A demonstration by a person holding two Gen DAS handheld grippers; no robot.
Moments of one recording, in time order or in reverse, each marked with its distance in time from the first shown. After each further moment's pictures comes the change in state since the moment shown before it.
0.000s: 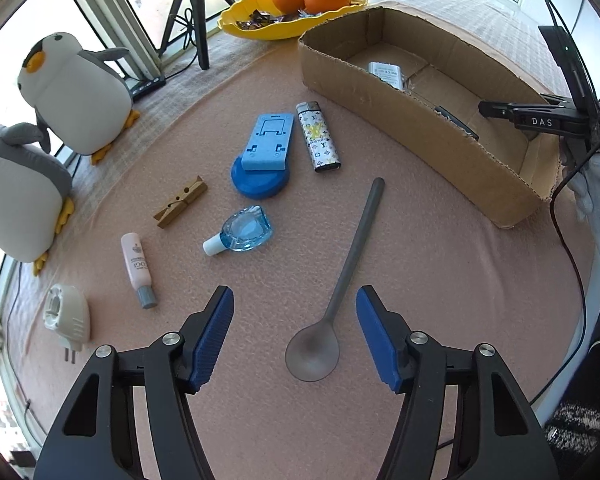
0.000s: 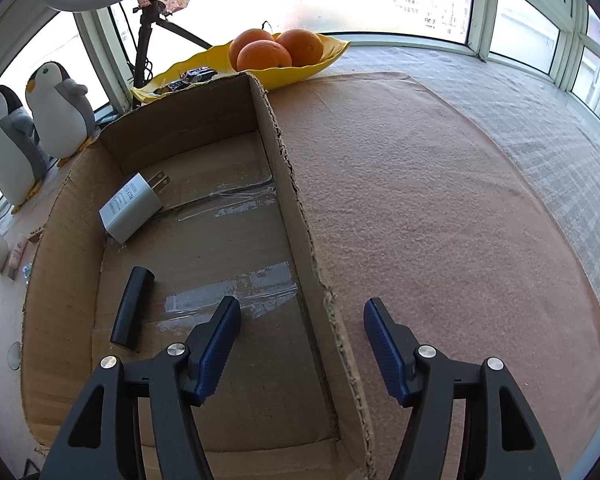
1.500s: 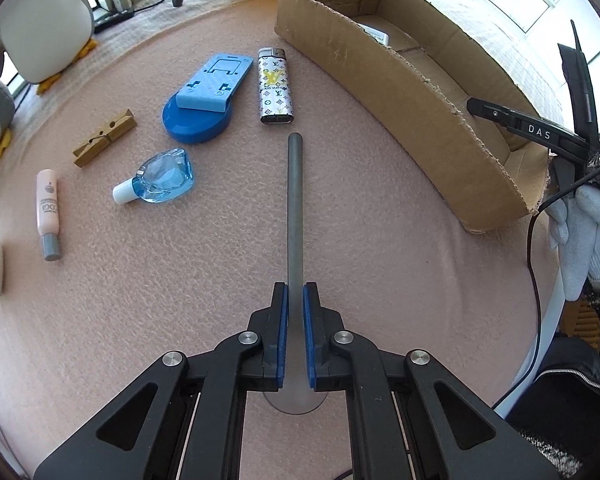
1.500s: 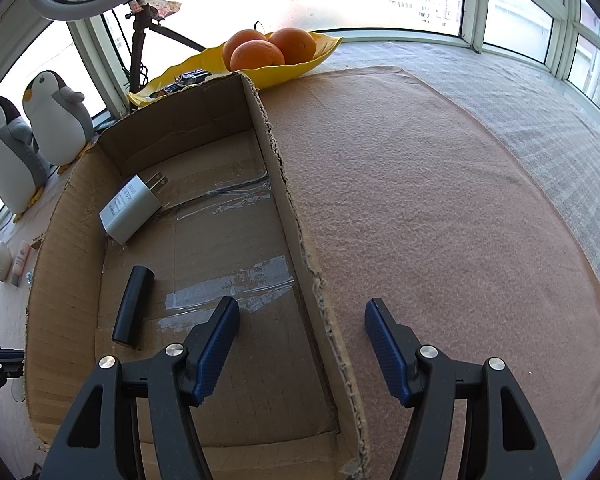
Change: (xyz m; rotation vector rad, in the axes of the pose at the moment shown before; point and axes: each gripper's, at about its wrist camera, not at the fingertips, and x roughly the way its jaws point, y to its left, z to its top) left arm 0.025 -0.015 -0.008 -0.170 0.091 -0.227; right arm -0.001 -0.002 -0.003 0.035 0.005 0.011
